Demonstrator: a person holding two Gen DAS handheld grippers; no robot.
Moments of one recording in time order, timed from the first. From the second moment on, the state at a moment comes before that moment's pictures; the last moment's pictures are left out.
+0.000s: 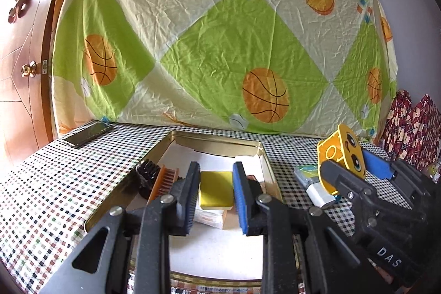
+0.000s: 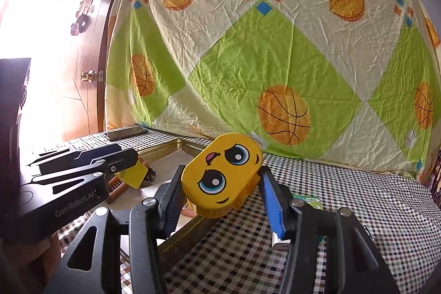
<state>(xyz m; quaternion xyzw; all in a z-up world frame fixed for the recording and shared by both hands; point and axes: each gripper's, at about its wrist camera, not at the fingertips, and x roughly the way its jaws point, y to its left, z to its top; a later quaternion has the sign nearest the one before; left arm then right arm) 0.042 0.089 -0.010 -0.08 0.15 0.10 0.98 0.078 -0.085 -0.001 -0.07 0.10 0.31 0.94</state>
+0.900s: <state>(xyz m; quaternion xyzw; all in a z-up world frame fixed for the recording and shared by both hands) 0.041 0.124 -0.010 -0.08 0.16 0.13 0.98 0.077 -0.042 -0.005 -0.09 0.11 0.34 0.93</state>
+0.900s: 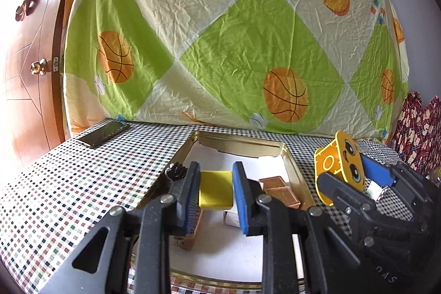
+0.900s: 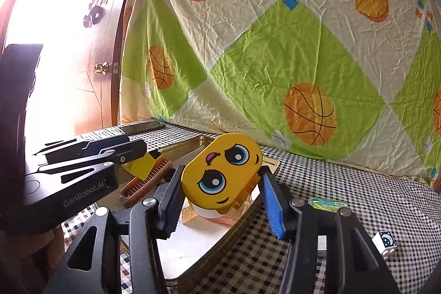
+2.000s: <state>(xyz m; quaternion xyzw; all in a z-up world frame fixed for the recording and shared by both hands) 0.096 0.148 -0.024 -0.06 0.26 0.11 0.96 0.156 0.016 -0.015 -0.11 0.25 0.35 0.89</state>
